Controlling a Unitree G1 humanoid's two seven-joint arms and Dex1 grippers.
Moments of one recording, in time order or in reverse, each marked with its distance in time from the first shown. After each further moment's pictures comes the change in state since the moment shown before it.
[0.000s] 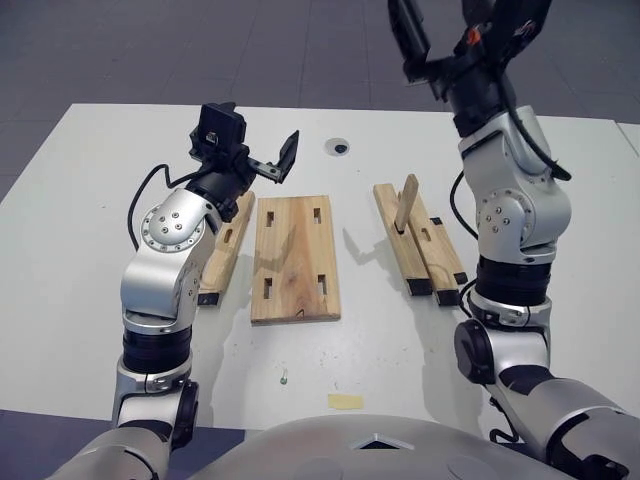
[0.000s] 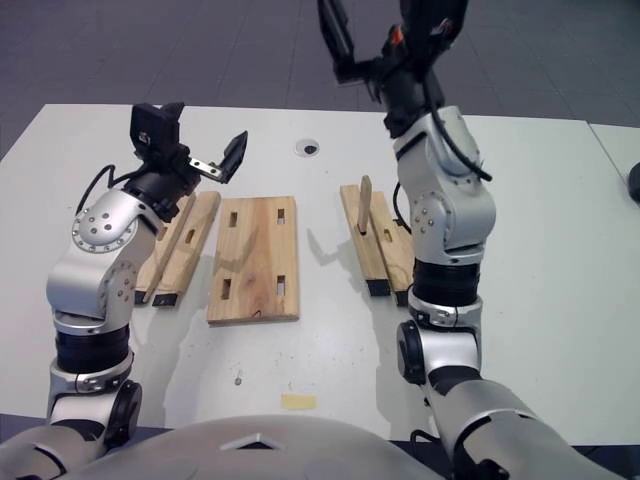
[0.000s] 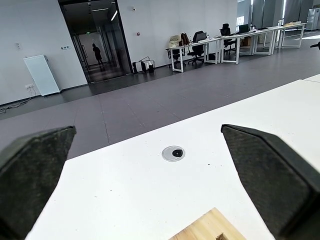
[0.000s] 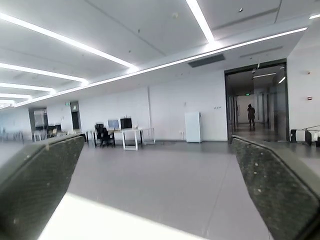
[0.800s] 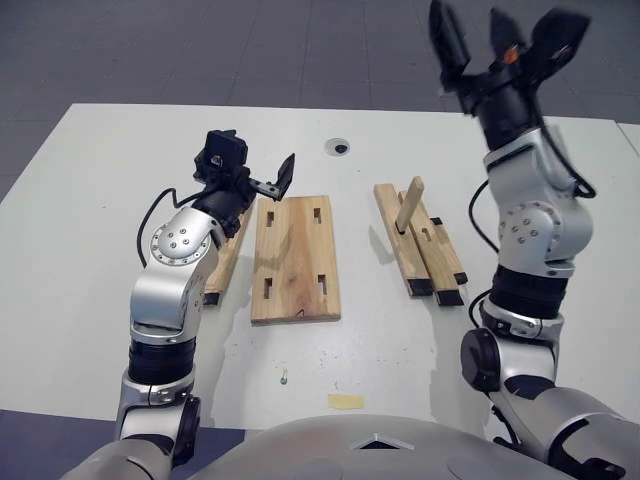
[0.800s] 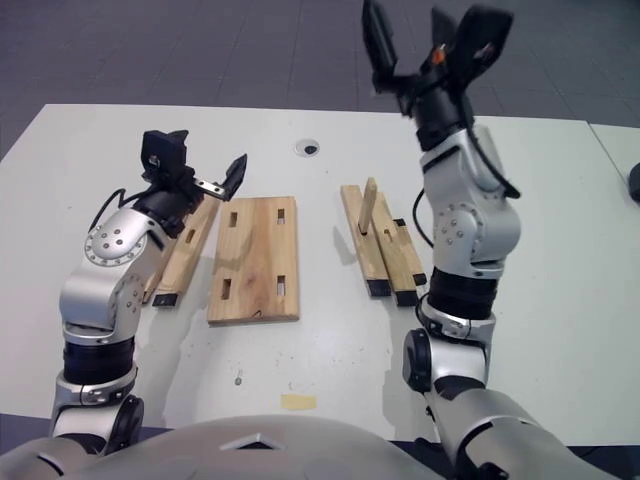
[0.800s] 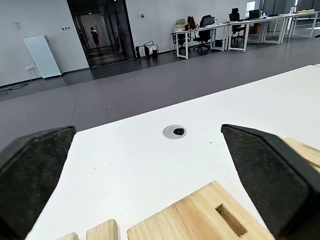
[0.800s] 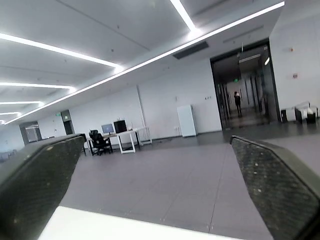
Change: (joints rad) left arm 0.099 -0.021 0.003 0.001 0.011 -0.009 0.018; right arm -0.022 -0.034 -0.209 -0.182 0.167 0.038 -0.051
